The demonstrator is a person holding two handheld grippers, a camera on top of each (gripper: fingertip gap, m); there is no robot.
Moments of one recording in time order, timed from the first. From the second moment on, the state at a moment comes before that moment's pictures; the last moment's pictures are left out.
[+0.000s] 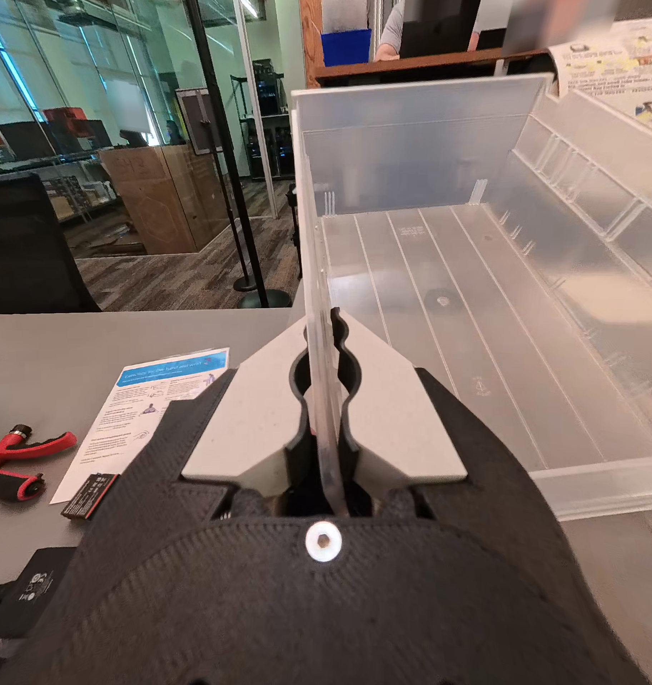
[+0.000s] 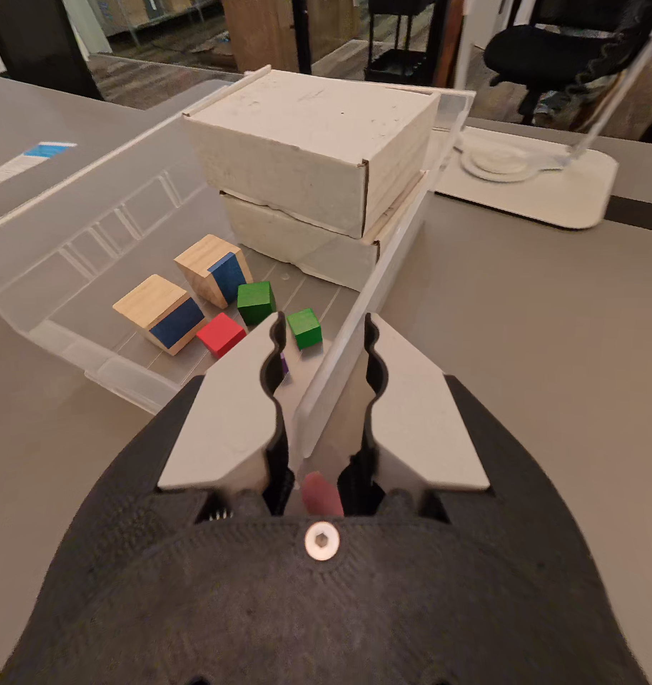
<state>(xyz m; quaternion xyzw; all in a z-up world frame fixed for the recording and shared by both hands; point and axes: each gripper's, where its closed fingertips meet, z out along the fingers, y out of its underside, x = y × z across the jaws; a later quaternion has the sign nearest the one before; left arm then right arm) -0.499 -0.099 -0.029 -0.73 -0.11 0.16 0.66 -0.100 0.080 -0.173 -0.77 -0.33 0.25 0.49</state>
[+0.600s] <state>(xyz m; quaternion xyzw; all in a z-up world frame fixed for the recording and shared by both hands) -0.510 -0.134 0.019 -0.68 -0.13 0.17 0.70 -0.284 0.001 -0.174 -0.73 -0.39 0.32 0.47</state>
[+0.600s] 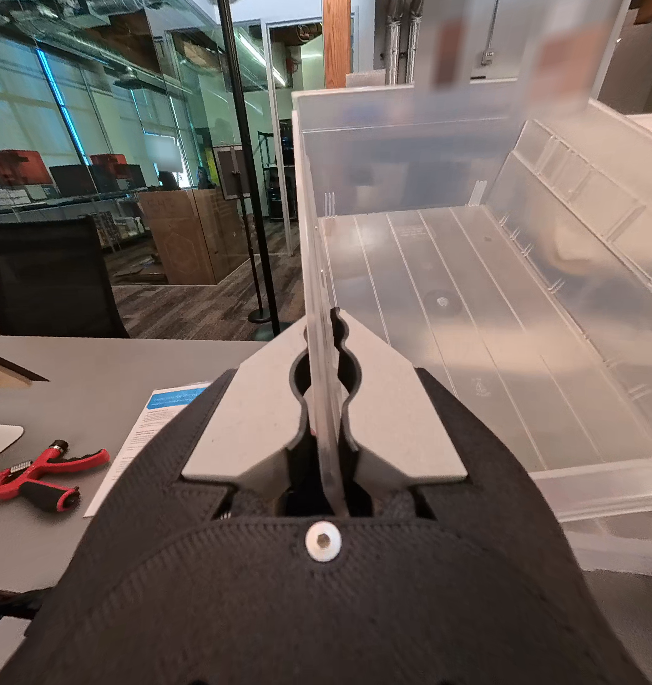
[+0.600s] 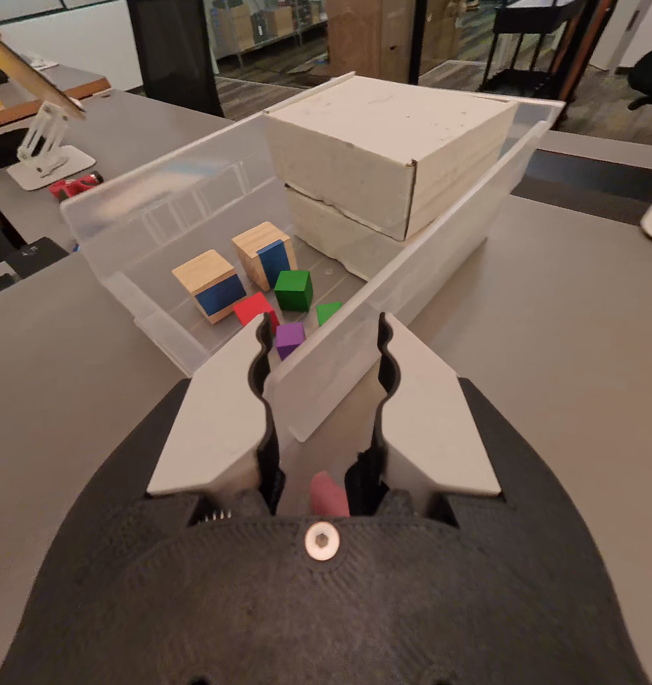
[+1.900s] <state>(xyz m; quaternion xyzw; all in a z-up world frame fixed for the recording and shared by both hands) -0.044 0.103 -0.110 -0.77 0.16 -0.03 0.61 0.153 -0.007 -0.108 -0.73 -0.17 0.28 0.60</state>
